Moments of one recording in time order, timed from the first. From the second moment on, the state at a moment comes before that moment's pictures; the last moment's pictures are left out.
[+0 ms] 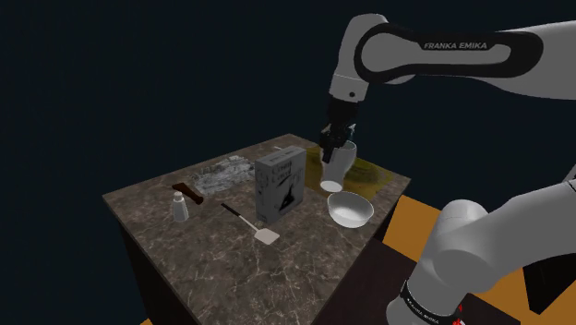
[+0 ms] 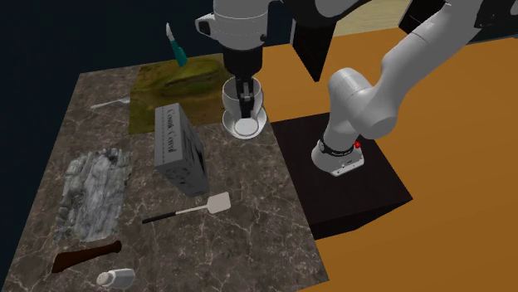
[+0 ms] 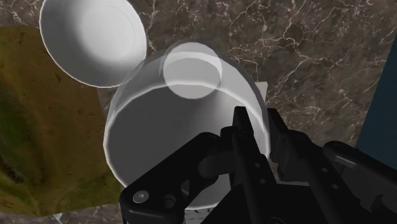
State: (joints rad) arm 0.08 -0.69 -0.04 -2.37 0.06 1.72 0.11
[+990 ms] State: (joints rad) arm 0.14 -0.14 0.08 -1.89 0.09 1.80 0.27
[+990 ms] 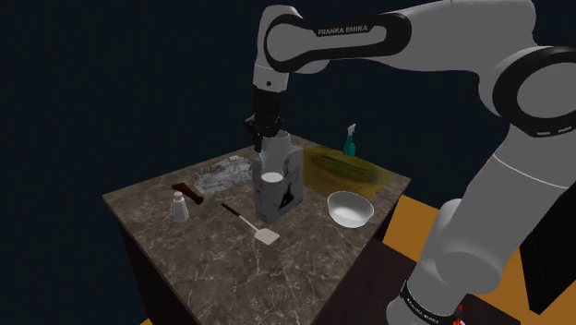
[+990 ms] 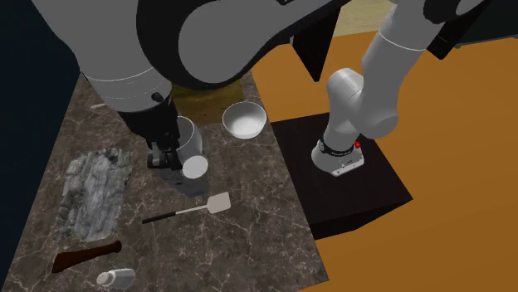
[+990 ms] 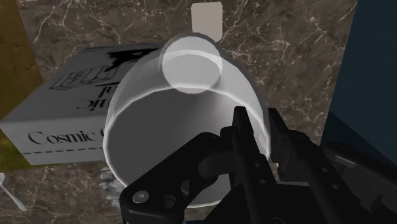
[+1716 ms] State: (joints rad) arm 0.20 0.33 0.13 -1.29 0.03 1.68 0.39
